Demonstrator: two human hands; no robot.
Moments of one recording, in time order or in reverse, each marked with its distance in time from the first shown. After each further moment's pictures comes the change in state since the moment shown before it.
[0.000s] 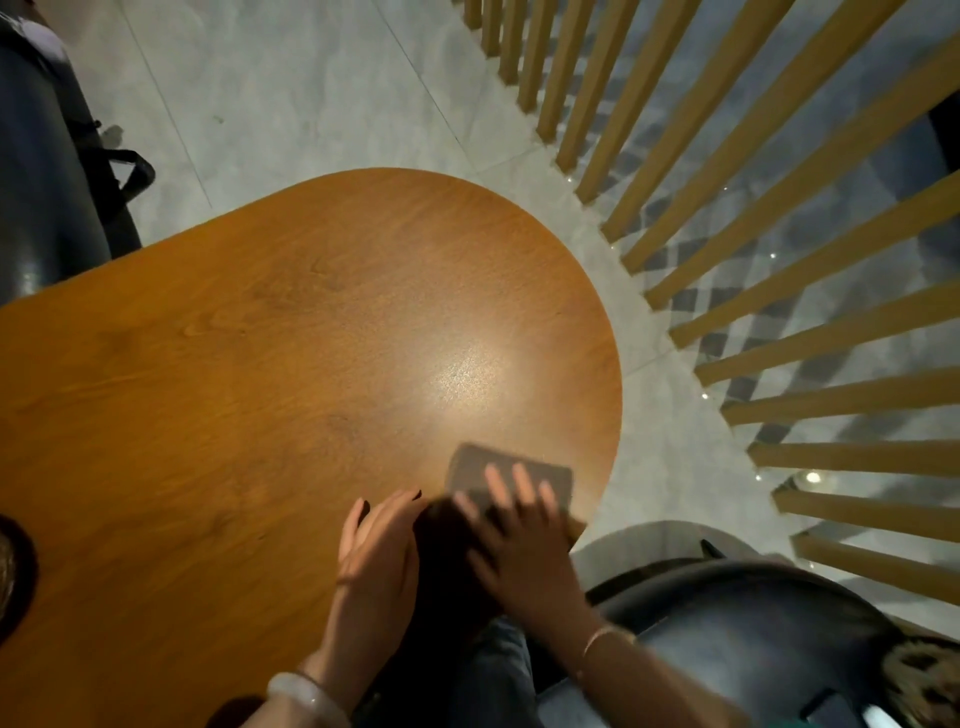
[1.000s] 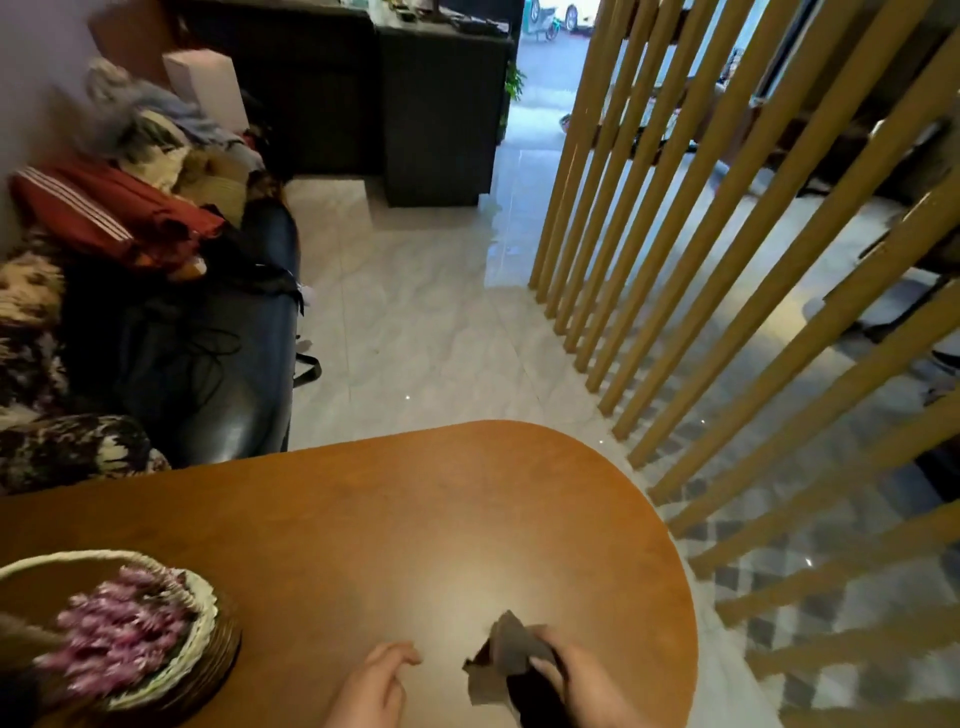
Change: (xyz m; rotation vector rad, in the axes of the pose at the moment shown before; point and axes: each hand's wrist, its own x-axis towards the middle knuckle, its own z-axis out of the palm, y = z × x) left_hand -0.032 -0.051 -0.181 -0.005 -0.102 -0.359; right_hand 0.048 -0.115 -0.145 0.553 -0.211 0.154
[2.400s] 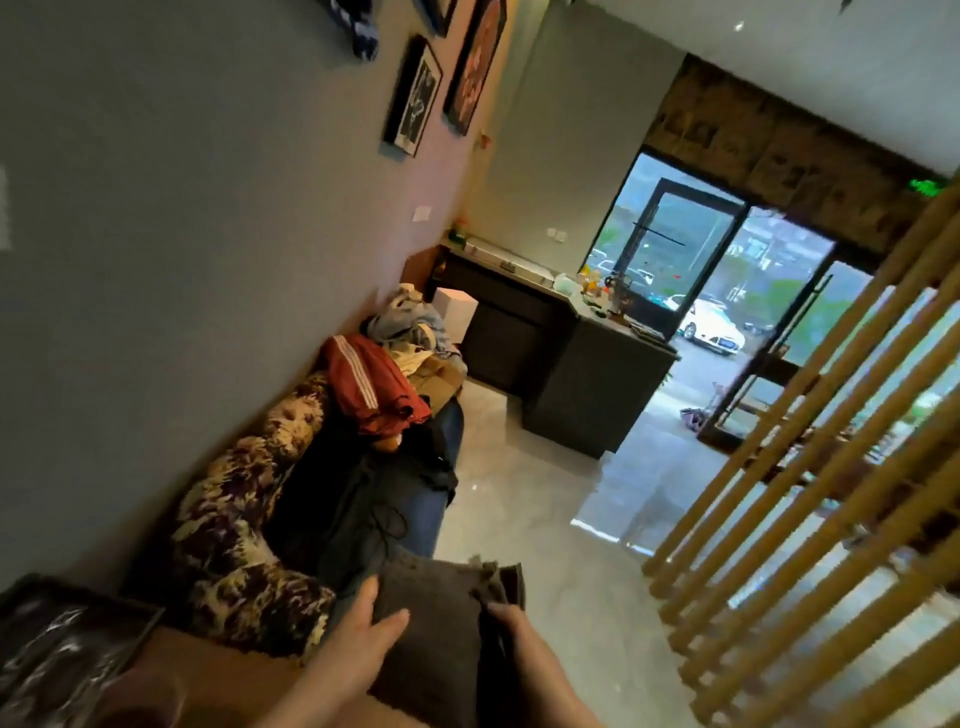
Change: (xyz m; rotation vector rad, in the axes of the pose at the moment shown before) left_hand 0.000 -0.129 -0.465 -0.994 0.329 -0.099; right_hand 0.100 -0.563 0.132 0.454 -0.191 -0.097
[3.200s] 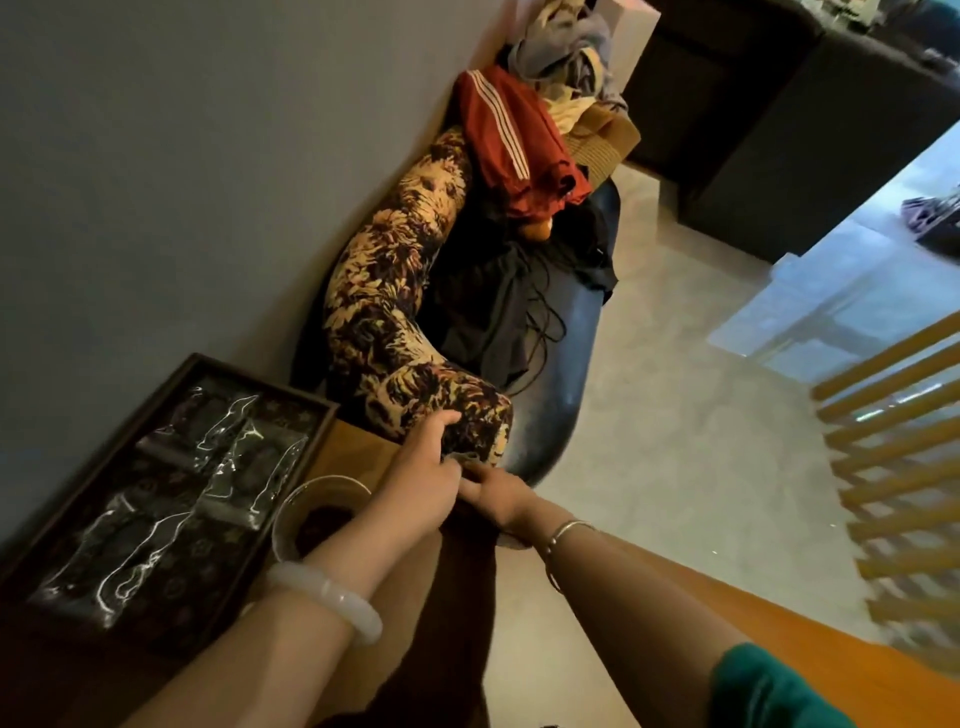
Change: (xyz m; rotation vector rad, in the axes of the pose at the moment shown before) left_hand 0.129 -0.124 -0.135 0.310 0.240 -0.058; right_hand 0.304 0.162 0.189 -0.975 -0.328 0.046
